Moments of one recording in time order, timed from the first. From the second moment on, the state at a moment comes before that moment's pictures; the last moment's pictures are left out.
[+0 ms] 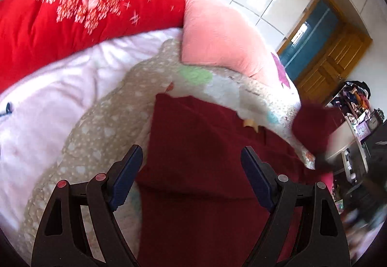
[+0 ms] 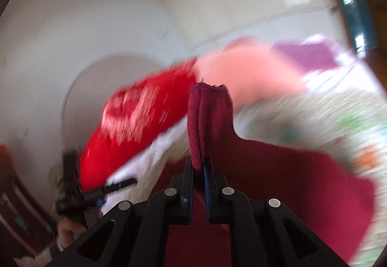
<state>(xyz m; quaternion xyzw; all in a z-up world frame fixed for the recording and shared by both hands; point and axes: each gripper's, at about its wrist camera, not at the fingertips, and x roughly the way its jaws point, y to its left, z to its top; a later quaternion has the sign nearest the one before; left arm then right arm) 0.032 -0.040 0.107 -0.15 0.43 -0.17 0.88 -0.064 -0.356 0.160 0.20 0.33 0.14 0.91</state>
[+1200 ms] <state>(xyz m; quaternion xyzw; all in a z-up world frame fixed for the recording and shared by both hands) 0.088 -0.073 0.089 -0.08 0.45 -0.16 0.87 -0.111 -0.437 0.107 0.16 0.41 -0.05 0.90</state>
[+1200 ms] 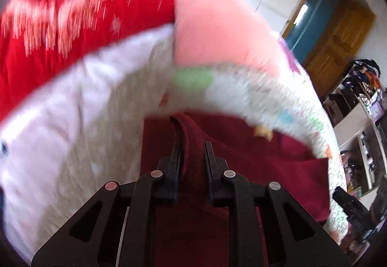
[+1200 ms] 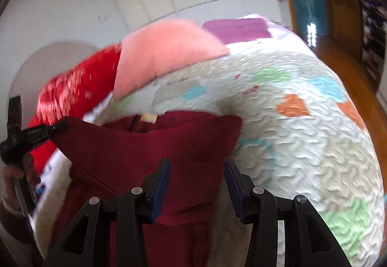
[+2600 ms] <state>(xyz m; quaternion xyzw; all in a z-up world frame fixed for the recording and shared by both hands) 0.047 -0.052 0.078 -0.06 0.44 -0.13 0.89 -0.136 -0.437 0.078 0.13 0.45 -0.08 0.88</state>
